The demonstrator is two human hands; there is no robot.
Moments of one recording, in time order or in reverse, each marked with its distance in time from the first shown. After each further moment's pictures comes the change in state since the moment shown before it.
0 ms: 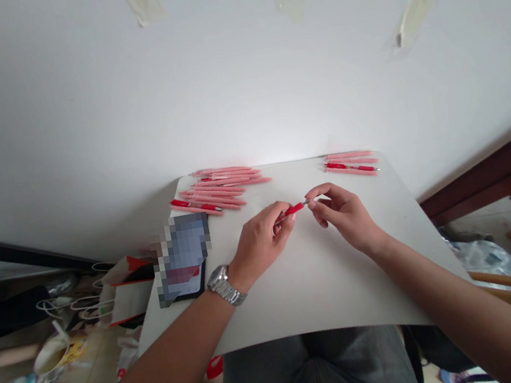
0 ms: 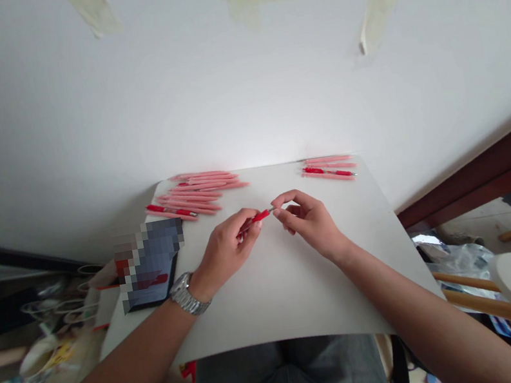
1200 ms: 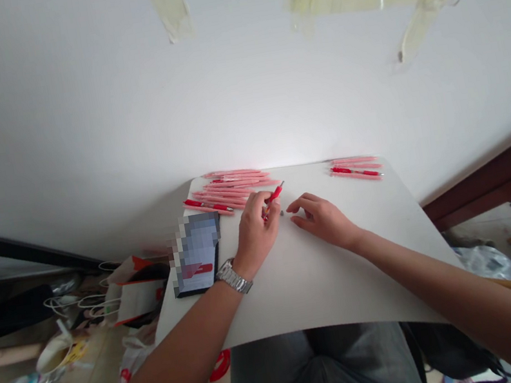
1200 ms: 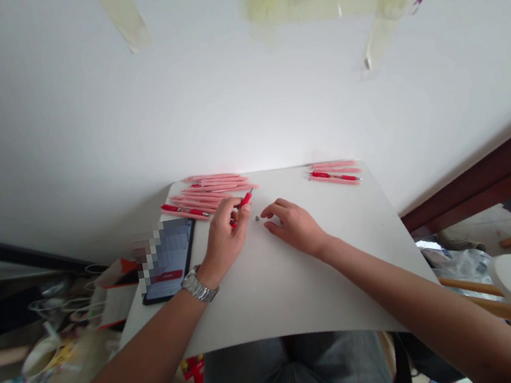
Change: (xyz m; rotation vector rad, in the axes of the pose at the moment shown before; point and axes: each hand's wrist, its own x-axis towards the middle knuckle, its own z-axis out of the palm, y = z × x) left_hand 0.011 -0.021 -0.005 -0.038 0.339 -0.048; right_hand 0.025 0.028 0.020 -0.789 -0.195 -0.221
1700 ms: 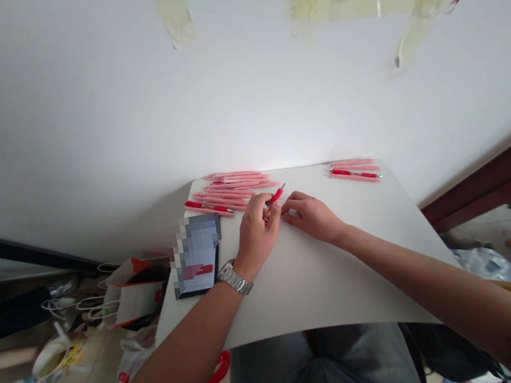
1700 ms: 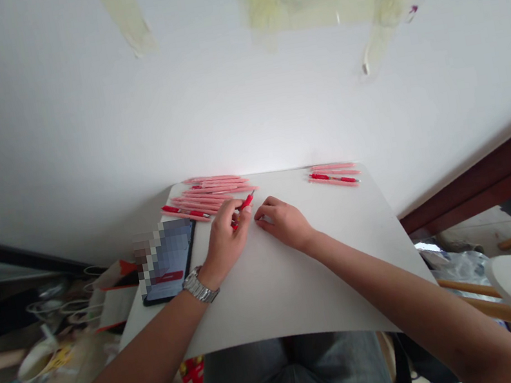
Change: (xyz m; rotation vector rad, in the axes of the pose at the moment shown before) left_hand -0.001 -0.003 0.002 -0.007 -0.007 0.009; right_hand 0.023 -0.005 0.012 -0.060 -0.027 -0.020
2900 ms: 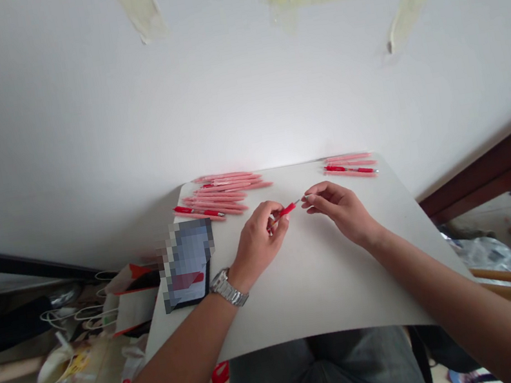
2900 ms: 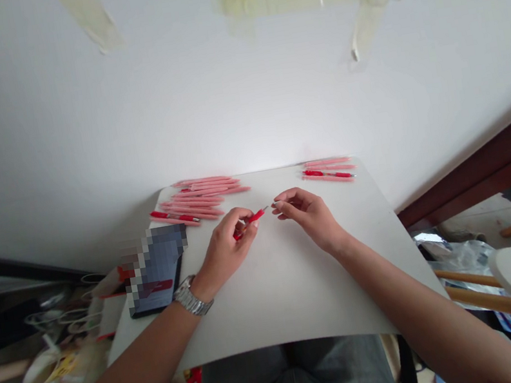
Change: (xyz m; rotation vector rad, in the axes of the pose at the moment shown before) left_hand -0.009 0.010 0.001 -0.025 -0.236 0.007; right_hand -0.039 0.008 -0.036 0.953 0.253 0.294
